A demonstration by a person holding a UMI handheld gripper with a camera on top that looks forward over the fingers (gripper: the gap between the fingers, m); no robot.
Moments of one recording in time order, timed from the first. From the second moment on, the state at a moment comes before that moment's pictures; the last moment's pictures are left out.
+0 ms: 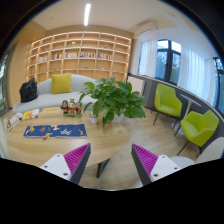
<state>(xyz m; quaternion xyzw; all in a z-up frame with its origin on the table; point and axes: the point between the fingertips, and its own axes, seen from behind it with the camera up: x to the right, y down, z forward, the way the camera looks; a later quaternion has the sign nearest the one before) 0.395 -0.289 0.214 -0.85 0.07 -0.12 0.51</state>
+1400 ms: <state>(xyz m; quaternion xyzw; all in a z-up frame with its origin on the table) -0.147 -0.001 -0.015 -0.90 -0.08 0.02 0.42</state>
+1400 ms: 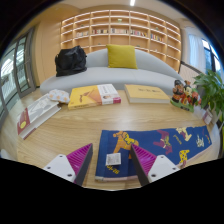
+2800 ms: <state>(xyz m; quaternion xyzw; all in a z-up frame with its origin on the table) 0.146 0.032 0.052 -0.89 0.06 0.06 0.45</state>
